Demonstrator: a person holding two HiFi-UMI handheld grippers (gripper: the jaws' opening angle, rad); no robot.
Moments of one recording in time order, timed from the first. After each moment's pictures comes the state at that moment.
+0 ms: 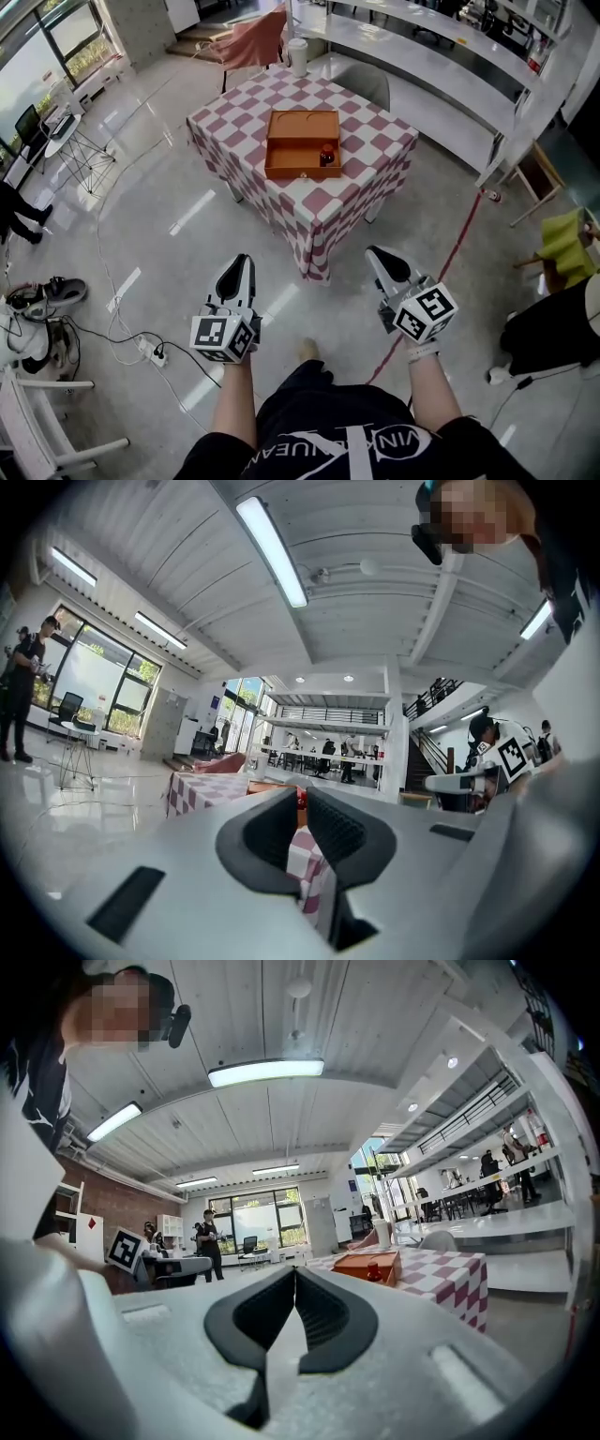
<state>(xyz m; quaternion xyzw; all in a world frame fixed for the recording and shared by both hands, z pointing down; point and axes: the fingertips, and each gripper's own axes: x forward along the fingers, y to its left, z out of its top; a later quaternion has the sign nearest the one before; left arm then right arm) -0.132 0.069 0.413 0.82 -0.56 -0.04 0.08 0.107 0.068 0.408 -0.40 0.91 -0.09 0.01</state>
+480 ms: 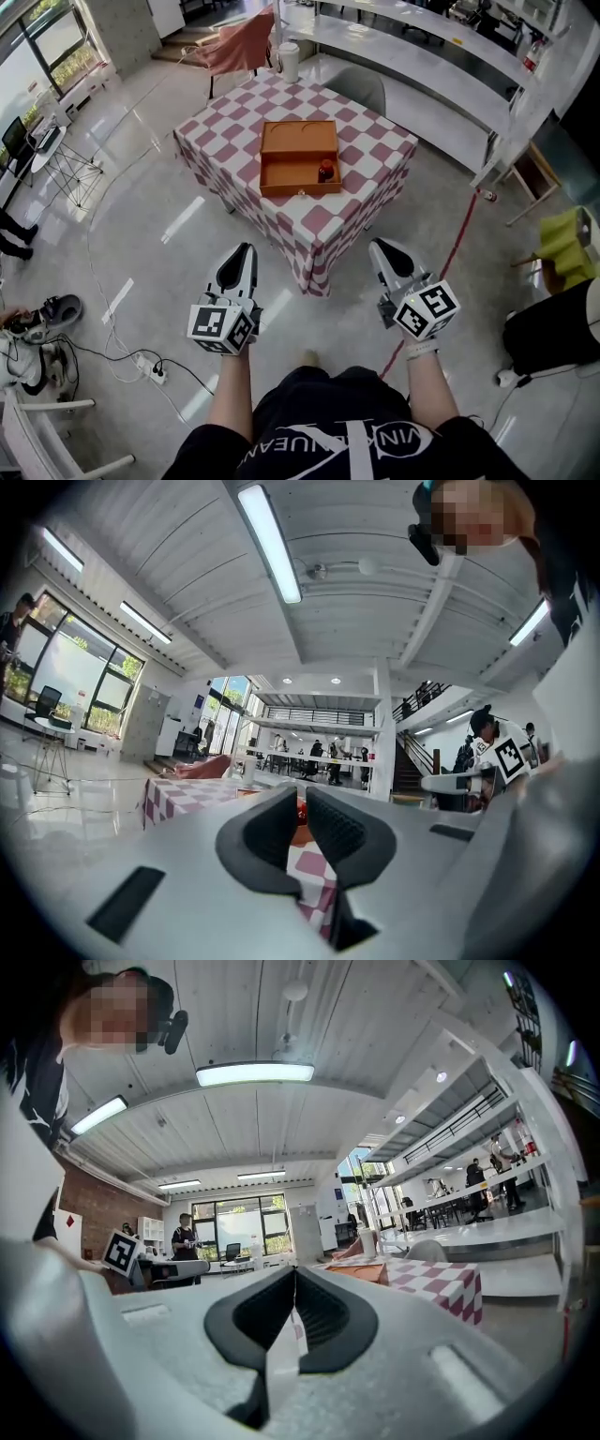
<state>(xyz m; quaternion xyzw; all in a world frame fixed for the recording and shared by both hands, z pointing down) -0.129 -0.023 0.409 0.85 -0.52 -0.04 0.07 0.107 -0.007 0.404 -0.44 0.89 -0.08 0.04</state>
